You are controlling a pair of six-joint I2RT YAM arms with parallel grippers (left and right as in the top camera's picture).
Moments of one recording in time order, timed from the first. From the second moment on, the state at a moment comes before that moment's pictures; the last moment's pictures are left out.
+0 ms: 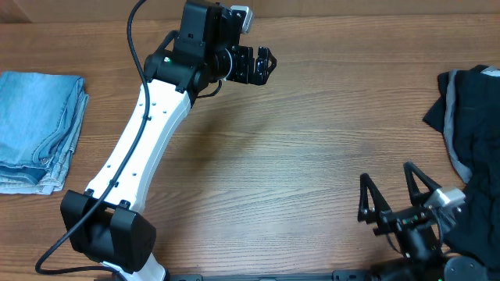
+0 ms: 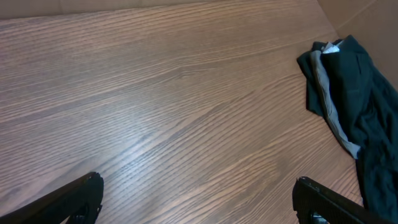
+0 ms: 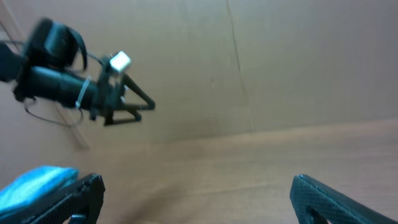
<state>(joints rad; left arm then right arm) -0.34 1.81 1.76 -0.71 0.39 -0.21 0.20 0.01 0.47 -0.38 -0.09 0.30</state>
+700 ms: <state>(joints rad) -0.34 1.81 1.76 -0.71 0.39 -0.21 0.17 0.01 0.02 0.13 -0.05 0.30</state>
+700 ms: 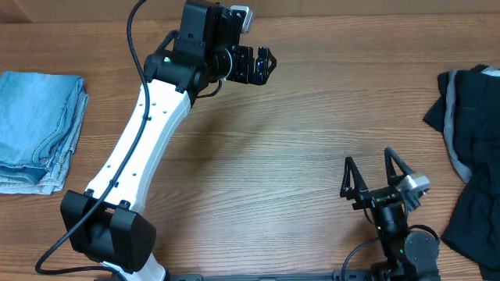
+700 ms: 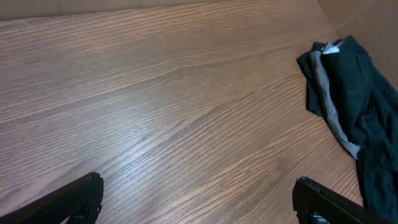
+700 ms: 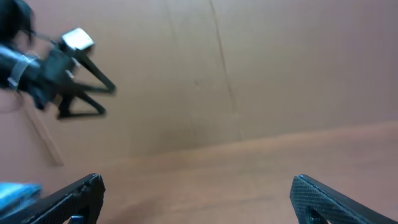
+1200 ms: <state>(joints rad) -0.34 1.81 1.76 -0.71 0.39 -0.21 0.14 0.01 0.02 -0.03 -0.04 0.23</state>
